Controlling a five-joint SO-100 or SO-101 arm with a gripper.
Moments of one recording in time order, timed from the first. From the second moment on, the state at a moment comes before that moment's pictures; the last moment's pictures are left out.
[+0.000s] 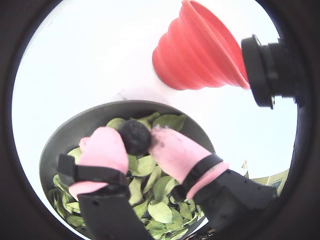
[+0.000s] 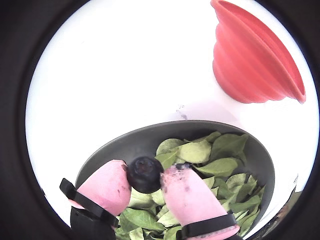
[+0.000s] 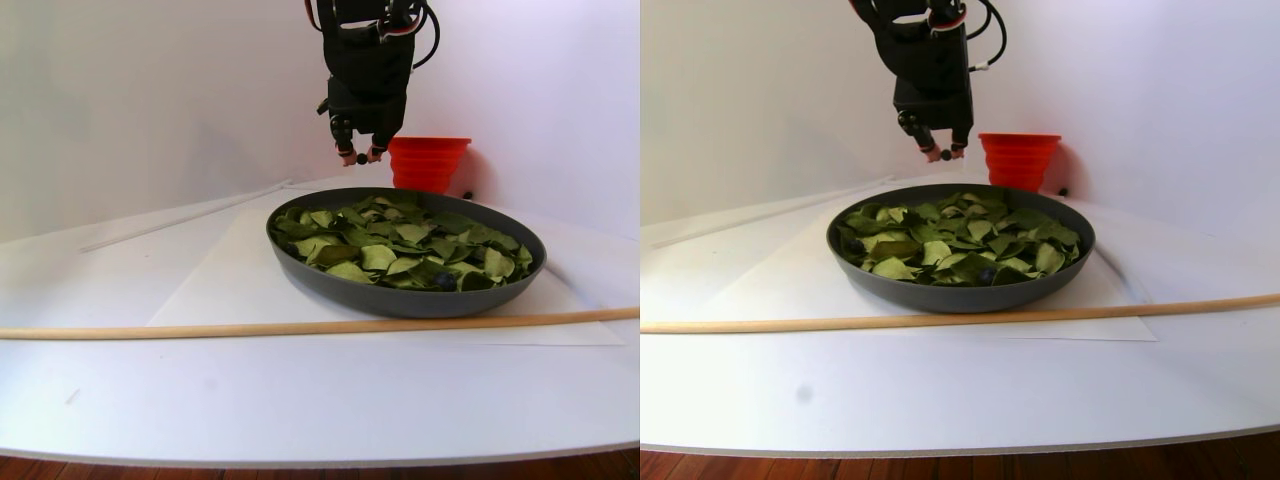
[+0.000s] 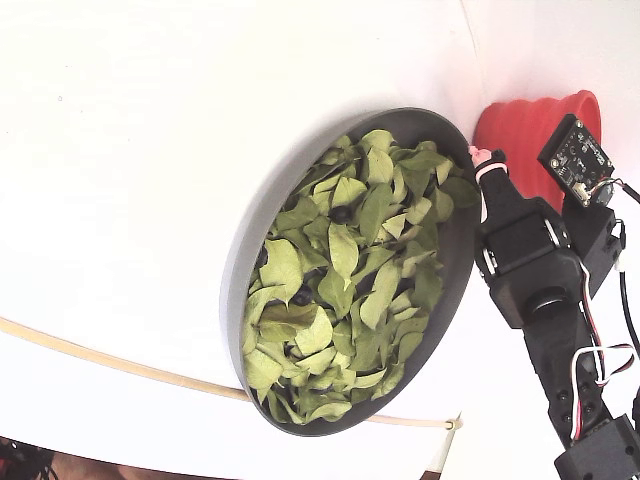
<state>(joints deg) 11.9 82.1 105.3 -19.2 -95.4</state>
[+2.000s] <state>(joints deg) 22.3 75.6 84.9 -17.4 -96.0</state>
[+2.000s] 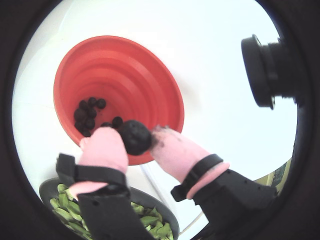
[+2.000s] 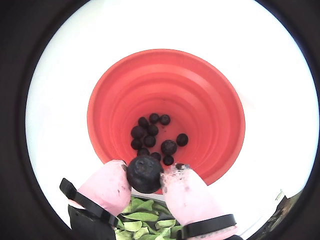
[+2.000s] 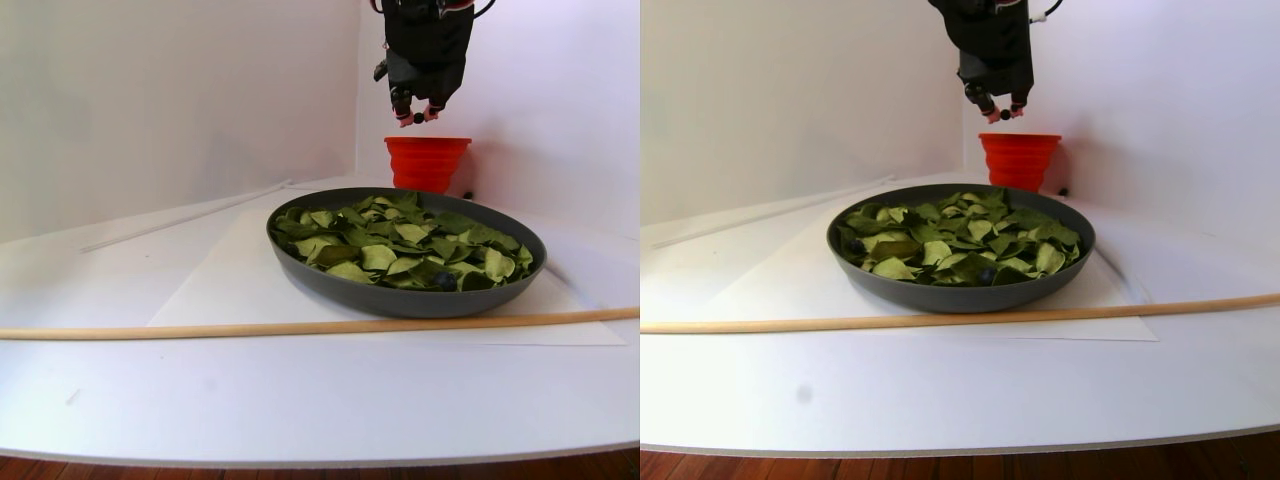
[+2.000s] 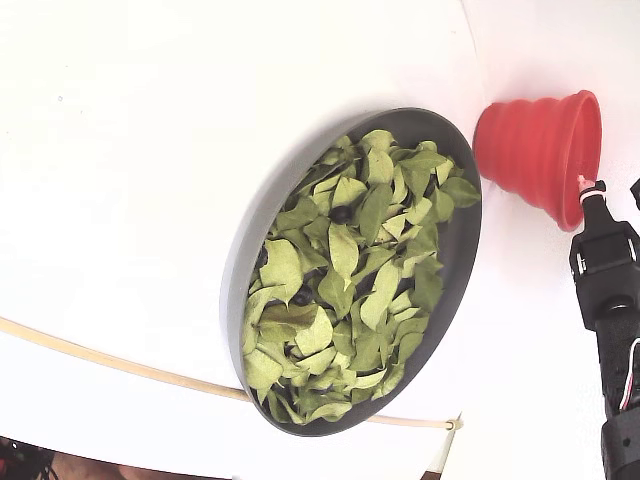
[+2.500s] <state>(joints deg) 22.9 71.8 79.6 -16.4 -95.2</state>
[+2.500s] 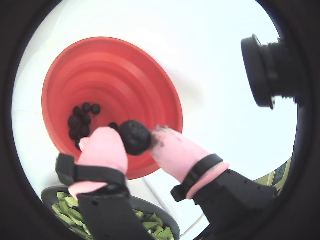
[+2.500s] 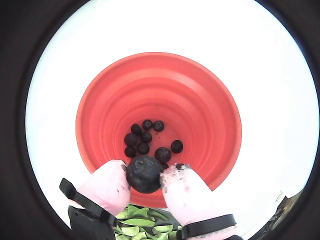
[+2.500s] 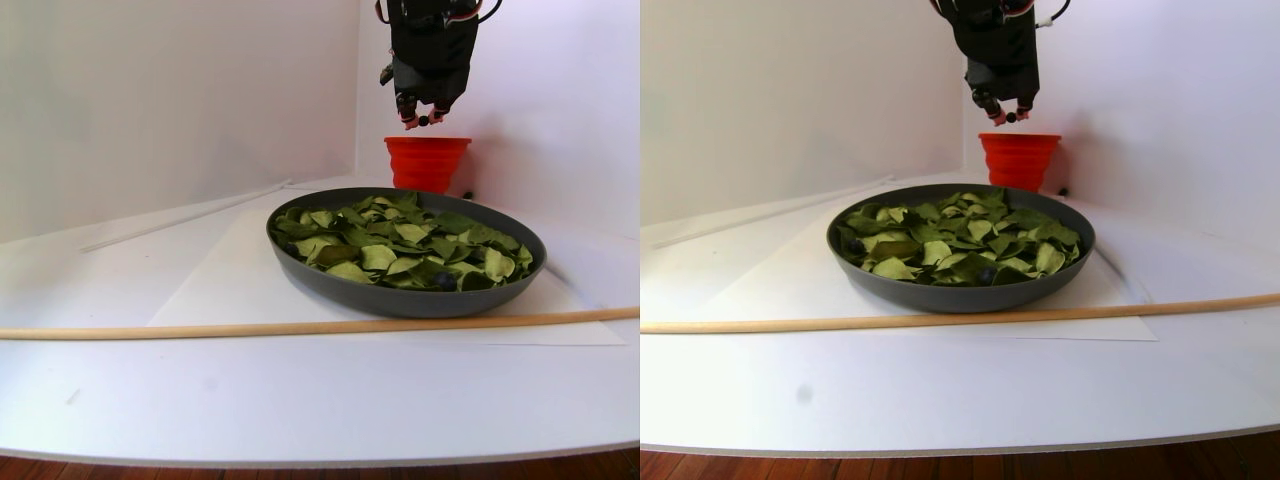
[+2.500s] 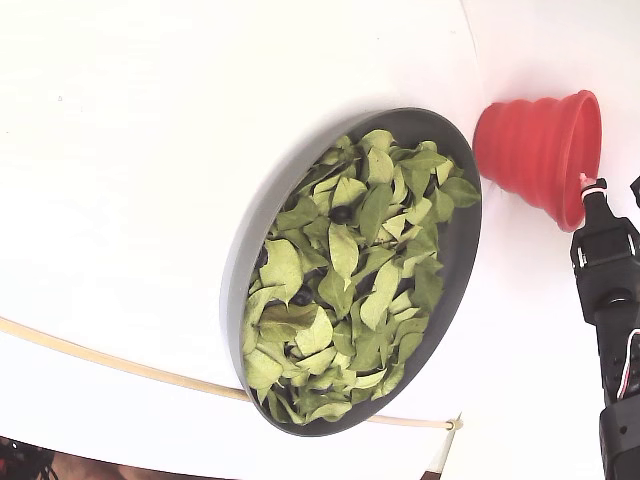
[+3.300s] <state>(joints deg) 22.9 71.8 79.6 -16.4 -95.2</state>
